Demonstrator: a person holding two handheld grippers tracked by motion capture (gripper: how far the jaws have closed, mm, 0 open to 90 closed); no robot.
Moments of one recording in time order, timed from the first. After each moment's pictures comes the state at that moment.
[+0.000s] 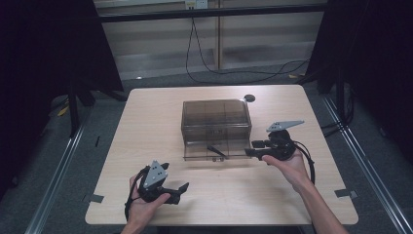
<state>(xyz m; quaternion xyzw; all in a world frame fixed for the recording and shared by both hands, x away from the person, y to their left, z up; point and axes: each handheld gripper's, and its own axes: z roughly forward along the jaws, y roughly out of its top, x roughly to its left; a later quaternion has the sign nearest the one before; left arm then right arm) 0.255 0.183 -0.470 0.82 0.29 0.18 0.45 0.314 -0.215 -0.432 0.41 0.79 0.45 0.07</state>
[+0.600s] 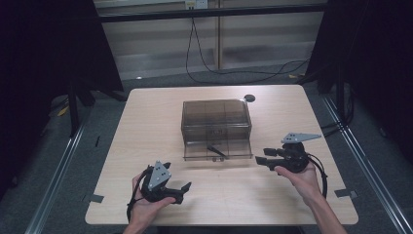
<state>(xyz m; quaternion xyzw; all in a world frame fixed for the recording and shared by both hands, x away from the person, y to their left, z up) 0.252 0.173 -0.470 0.82 0.29 0.20 0.44 0.279 -0.242 -0.446 0.43 0.77 0.46 0.09</state>
